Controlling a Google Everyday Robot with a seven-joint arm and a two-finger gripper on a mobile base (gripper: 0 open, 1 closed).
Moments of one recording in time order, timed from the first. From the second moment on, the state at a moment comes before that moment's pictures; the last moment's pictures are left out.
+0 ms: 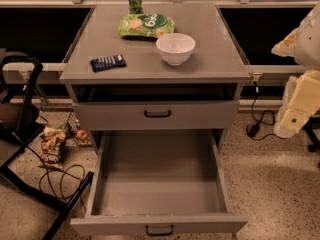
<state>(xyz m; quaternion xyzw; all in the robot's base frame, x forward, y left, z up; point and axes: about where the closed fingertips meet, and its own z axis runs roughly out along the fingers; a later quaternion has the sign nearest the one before) 0.438 -0.217 0.976 -0.60 0.78 -0.03 0.16</state>
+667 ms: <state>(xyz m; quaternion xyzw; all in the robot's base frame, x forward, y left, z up) 0.434 -0.213 0.964 -0.60 0.78 -0.05 0.15</state>
